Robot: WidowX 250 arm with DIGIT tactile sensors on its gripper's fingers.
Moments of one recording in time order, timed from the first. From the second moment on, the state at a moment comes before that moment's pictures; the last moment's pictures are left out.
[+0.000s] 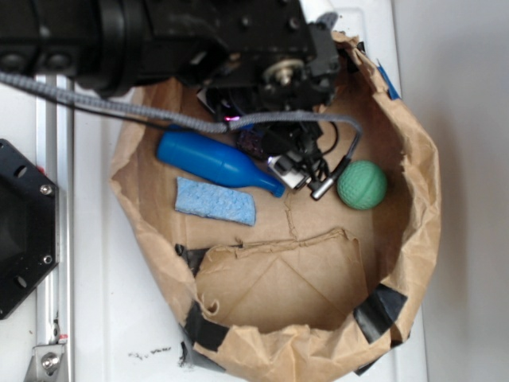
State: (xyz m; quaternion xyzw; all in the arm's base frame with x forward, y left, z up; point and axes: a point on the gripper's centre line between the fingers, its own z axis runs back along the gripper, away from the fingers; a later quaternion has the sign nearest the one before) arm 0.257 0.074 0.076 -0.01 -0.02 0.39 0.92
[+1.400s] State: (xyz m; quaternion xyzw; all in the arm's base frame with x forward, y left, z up) arm 0.262 0.076 0.030 0.04 -0.04 0.39 0.92
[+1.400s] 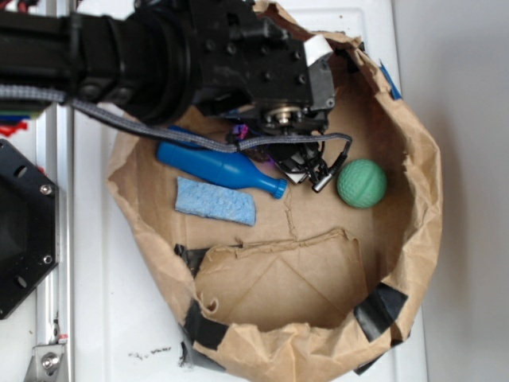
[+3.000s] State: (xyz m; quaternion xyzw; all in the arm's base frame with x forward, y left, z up) arm 0.267 0.041 0.124 0.06 -0.01 0.14 0.99
